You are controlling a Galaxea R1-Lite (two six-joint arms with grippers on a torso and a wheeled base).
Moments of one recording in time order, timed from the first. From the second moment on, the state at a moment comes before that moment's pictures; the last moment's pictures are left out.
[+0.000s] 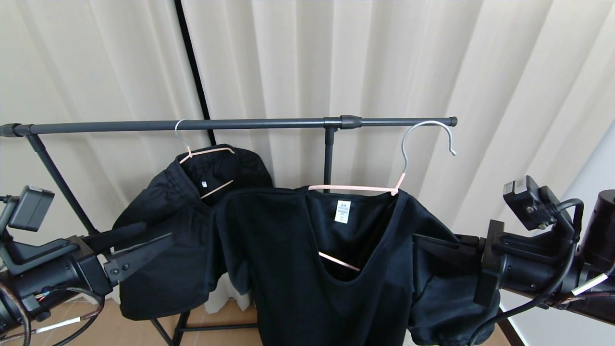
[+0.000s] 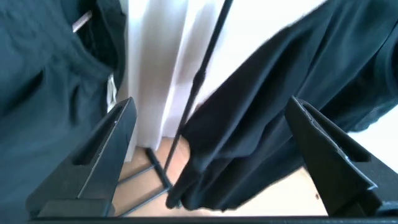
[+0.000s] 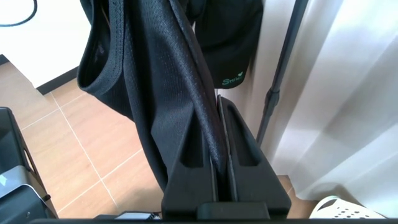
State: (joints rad) left arm 0.10 1.39 -0.23 -1.00 -0.71 -0.16; right arm 0.41 1.47 -0.39 -0.84 0.45 0.02
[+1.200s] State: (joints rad) left arm -0.29 1.31 -0.83 -0.13 -0.66 0.22; right arm 0.52 1.47 -0.37 -0.84 0.45 0.00
